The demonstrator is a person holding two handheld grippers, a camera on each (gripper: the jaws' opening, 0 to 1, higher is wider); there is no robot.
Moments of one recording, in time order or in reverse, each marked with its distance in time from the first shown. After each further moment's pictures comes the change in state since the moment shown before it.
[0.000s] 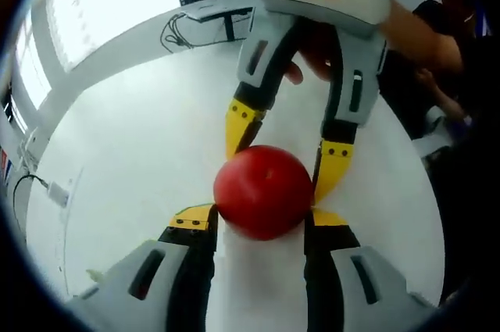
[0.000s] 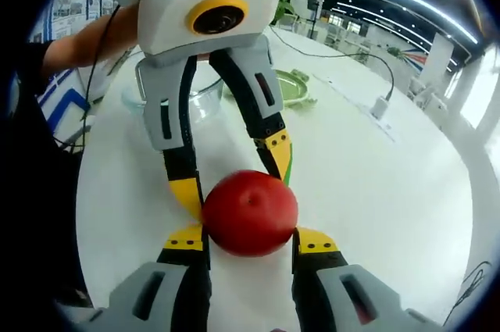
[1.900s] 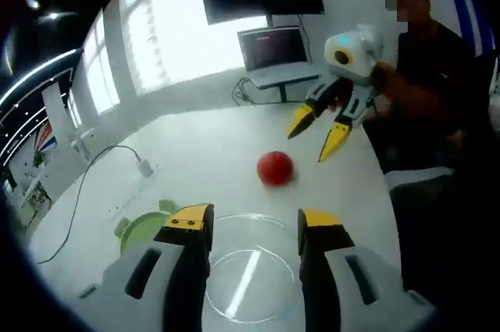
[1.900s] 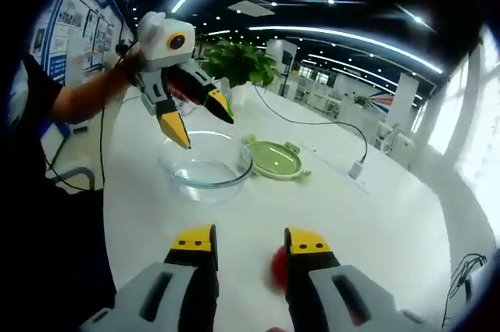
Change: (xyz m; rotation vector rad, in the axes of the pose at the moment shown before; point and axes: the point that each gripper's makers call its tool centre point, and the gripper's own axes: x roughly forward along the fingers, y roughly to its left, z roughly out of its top) left arm -0.210 -0.046 -0.044 -0.103 -0.356 0.393; right arm -0.069 0.078 0.074 0.000 -0.349 -0.219
